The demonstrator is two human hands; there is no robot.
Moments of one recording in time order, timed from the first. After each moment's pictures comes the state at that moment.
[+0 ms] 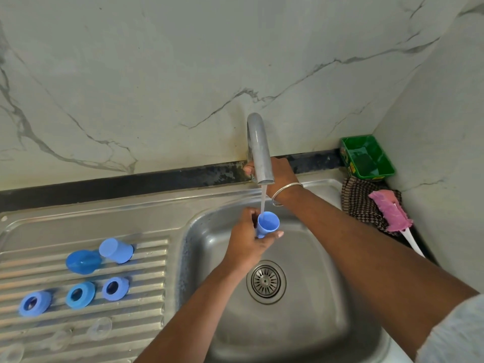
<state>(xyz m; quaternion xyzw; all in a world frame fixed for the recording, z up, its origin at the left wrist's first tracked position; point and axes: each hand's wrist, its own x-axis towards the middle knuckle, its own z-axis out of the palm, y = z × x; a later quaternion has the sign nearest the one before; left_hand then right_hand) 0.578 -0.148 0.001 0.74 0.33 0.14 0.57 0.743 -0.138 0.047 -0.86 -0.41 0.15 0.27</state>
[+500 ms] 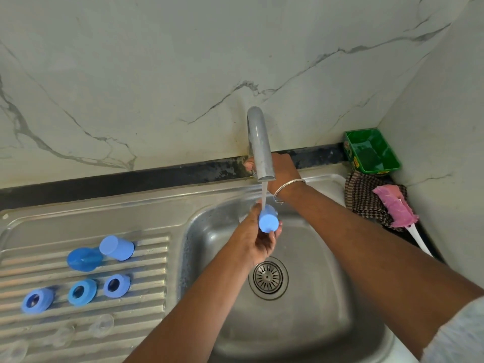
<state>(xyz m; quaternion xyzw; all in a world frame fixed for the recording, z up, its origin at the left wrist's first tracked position) 0.601 -0.148 0.027 0.17 0.51 0.00 0.84 0.746 -0.142 0.041 -0.85 -0.42 0.18 0.27</state>
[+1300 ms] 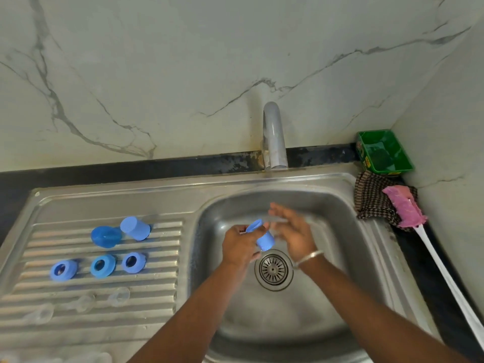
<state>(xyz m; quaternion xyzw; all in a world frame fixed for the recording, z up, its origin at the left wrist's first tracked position) 0.545 -0.156 -0.014 0.45 0.55 0.09 0.70 0.646 -0.243 -0.016 -0.64 -0.17 0.37 0.65</state>
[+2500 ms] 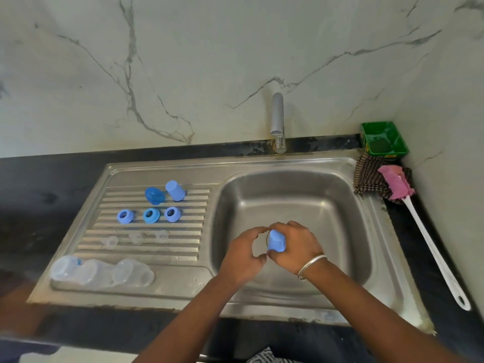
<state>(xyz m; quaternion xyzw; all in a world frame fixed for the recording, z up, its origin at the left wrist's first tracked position) 0.429 -0.254 0.019 0.82 0.39 0.05 0.42 0.573 -0.342 0.019 -0.81 -0.48 0.23 0.26</state>
